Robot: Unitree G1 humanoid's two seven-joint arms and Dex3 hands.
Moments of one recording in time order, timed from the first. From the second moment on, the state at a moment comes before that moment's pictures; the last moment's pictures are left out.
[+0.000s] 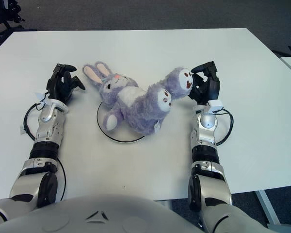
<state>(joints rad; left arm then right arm) -0.36 0.08 0.24 0.49 -0.26 -0.31 -0.20 -0.34 -0.16 -0.24 0.55 0.10 -0.58 -0.04</state>
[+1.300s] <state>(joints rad) -0.36 0.08 0.23 0.48 -0.26 -0.29 -0.20 -0.27 -0.18 -0.19 0.37 0.07 -0.23 -0.04</state>
